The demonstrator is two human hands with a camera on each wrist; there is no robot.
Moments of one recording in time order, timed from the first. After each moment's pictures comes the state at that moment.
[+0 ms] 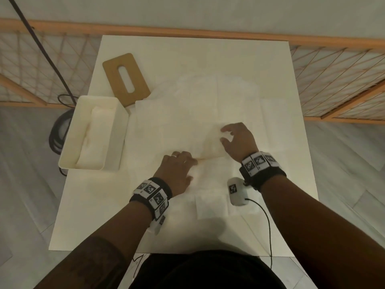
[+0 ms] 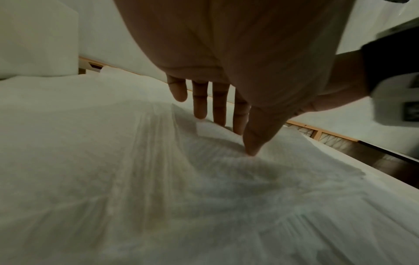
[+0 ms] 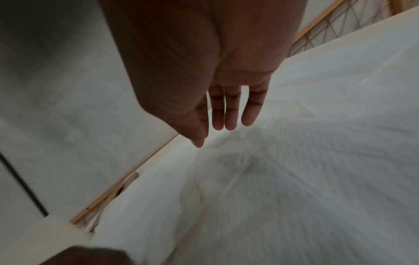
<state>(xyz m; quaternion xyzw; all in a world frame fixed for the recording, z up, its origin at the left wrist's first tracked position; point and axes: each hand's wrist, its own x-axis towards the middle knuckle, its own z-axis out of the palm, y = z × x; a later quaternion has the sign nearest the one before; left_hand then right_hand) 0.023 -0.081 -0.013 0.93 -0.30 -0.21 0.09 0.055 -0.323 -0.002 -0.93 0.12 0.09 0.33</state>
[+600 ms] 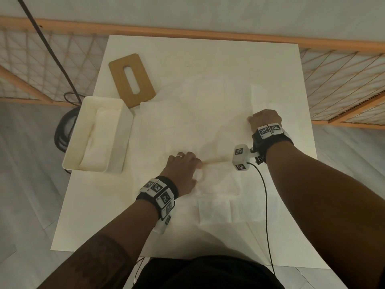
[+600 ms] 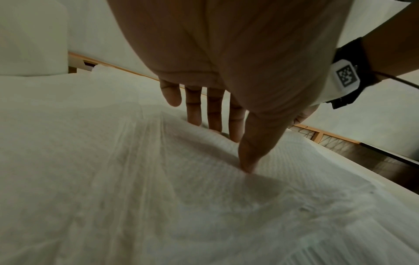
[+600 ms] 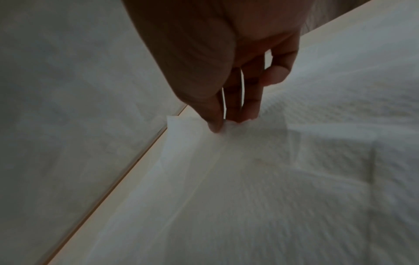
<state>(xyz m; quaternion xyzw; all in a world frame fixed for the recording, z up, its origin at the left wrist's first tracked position) 0.035 -0.092 -0.009 0.93 -0.28 -0.23 0.09 0.139 -0.382 -0.006 -0.88 0.38 0.14 0.25</state>
